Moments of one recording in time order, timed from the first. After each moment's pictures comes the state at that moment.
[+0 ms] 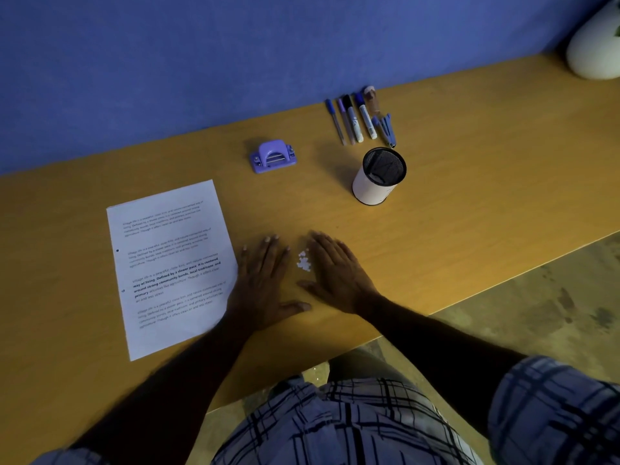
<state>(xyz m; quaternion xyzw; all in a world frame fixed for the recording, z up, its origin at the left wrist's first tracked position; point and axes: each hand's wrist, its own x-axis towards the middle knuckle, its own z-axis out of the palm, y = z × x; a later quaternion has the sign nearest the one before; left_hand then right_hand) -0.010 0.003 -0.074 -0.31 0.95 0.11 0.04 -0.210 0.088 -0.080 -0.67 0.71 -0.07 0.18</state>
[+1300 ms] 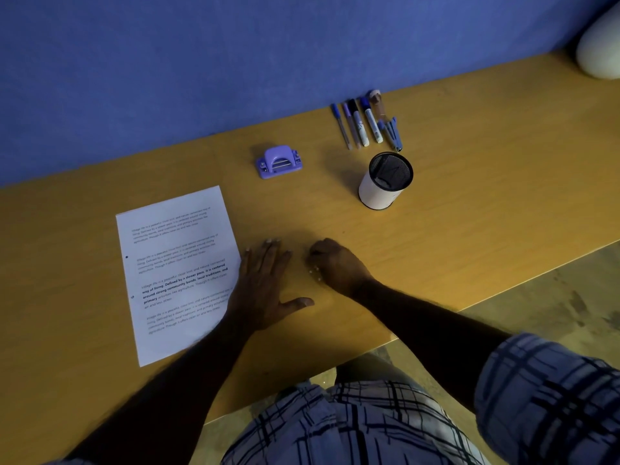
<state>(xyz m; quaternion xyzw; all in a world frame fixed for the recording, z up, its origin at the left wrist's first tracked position) -0.008 -0.011 -0.063 -0.34 0.93 0.13 0.04 -0.209 0.052 -0.056 -0.75 0.64 -0.10 0.15</state>
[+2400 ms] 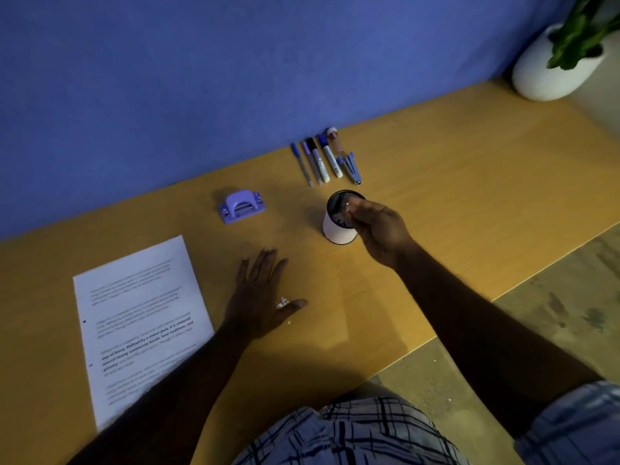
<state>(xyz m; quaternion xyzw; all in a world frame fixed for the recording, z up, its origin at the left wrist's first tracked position) -0.090 -0.044 -0.043 -0.30 0.94 0.13 0.04 -0.341 0.019 0.038 -0.05 0.53 -0.70 0.48</state>
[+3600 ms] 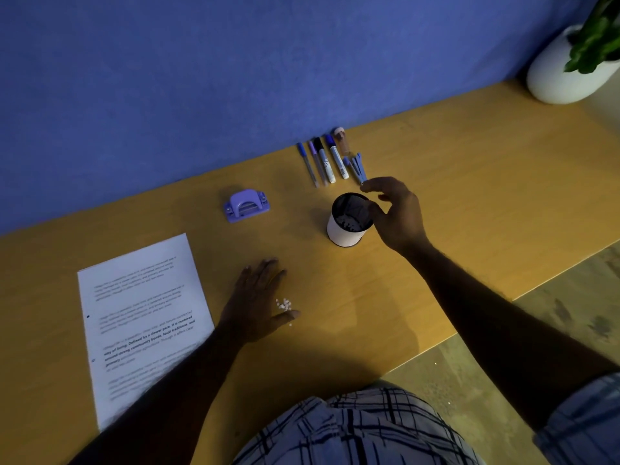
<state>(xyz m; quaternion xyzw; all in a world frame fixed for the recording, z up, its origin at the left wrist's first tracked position) -0.076 -0.050 -0.065 -0.28 0.95 0.15 0.05 -0.371 0.021 0.057 -0.49 0.77 -0.38 0.11</state>
